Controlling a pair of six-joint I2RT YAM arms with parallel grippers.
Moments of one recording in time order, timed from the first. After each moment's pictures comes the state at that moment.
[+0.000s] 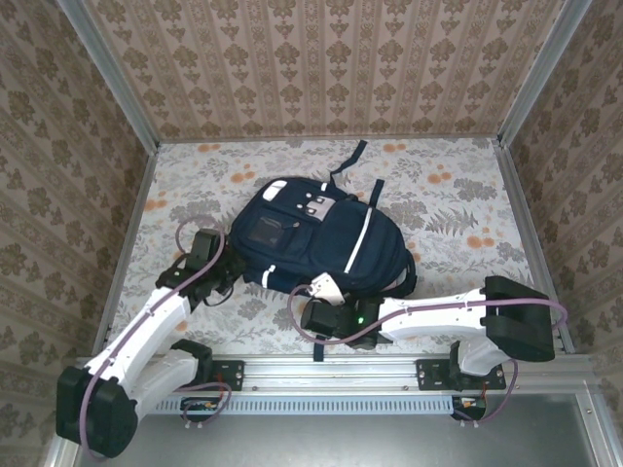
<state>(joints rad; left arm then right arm) -0.37 0.94 0.60 -0.57 0.01 -1.11 1.31 1.51 0.86 -0.50 0.57 0.62</state>
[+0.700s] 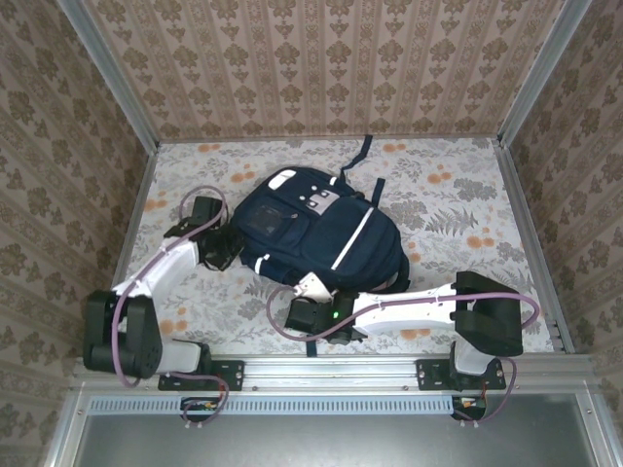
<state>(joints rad) -0.21 1.37 0.84 -0.56 0.14 -1.03 1.31 1.67 1.04 -0.70 0.62 0.56</state>
